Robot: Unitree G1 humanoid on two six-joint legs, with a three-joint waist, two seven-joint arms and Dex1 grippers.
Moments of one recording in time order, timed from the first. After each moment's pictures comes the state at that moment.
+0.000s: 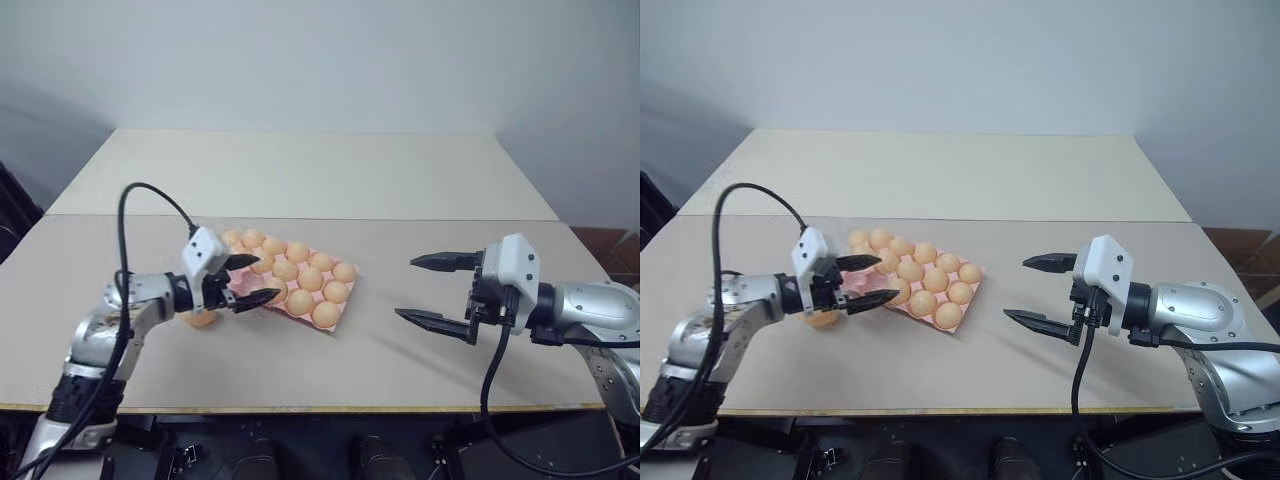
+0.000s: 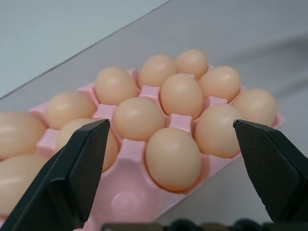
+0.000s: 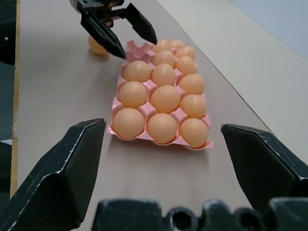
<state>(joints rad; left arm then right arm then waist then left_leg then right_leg) -0.38 0.74 0.08 -0.12 -0.44 0.49 -0.96 -0.23 -0.83 -0.18 -0.51 0.56 0.48 0.99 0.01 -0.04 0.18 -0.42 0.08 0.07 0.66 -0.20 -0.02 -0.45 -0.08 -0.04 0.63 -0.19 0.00</state>
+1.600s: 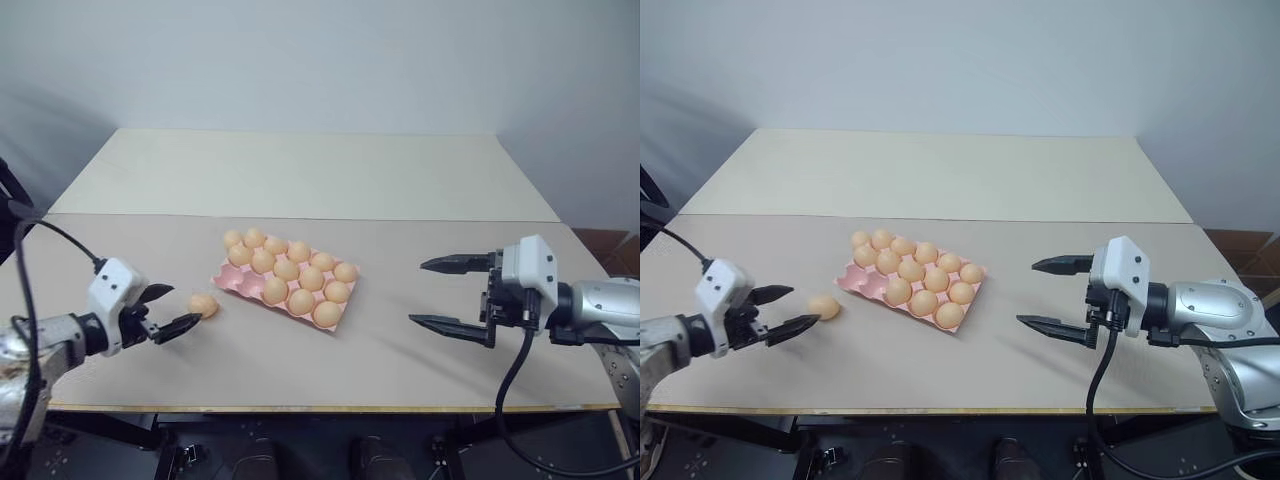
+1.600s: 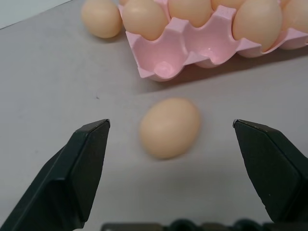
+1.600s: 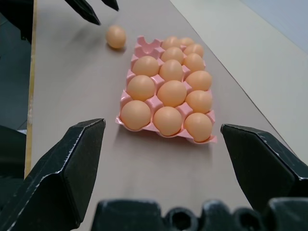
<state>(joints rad) -0.06 0.89 0.28 -0.15 -0.44 0.55 -0.89 -0.20 -0.88 -0.22 -0.47 0.59 0.42 1.08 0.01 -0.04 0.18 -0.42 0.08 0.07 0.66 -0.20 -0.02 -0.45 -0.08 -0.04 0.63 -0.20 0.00</state>
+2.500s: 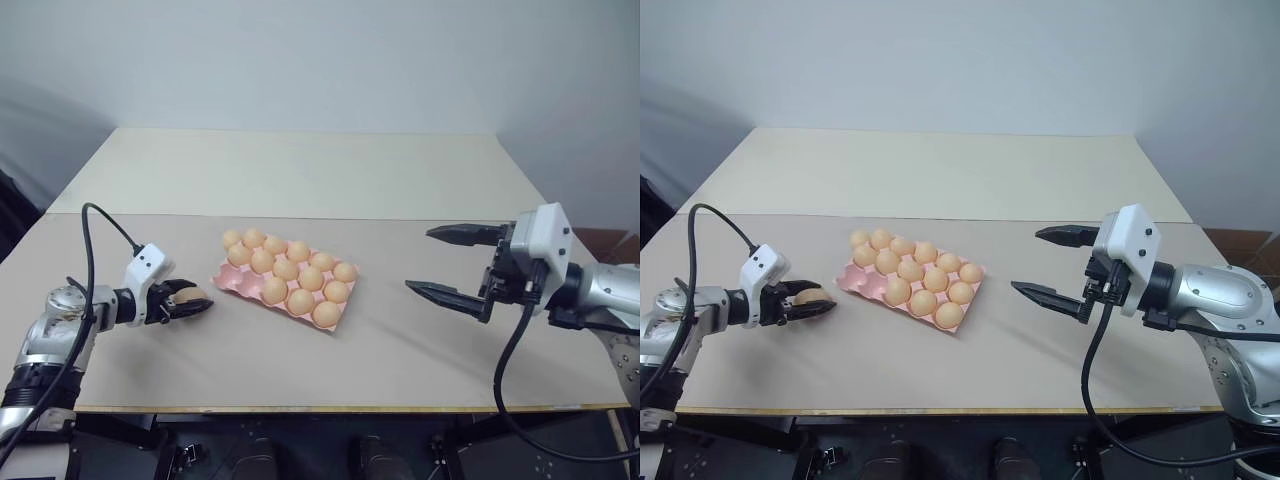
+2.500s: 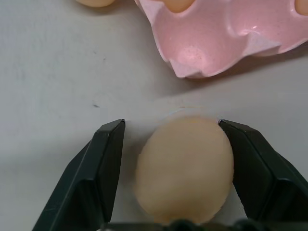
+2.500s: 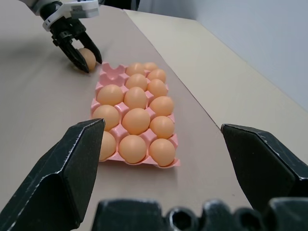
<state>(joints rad) -0.42 0.86 0.05 0.33 -0.28 0.44 -1.06 -0.28 -0.88 -0.25 -0.53 0.65 0.50 0.91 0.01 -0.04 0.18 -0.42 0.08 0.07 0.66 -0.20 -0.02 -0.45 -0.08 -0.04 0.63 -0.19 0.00</state>
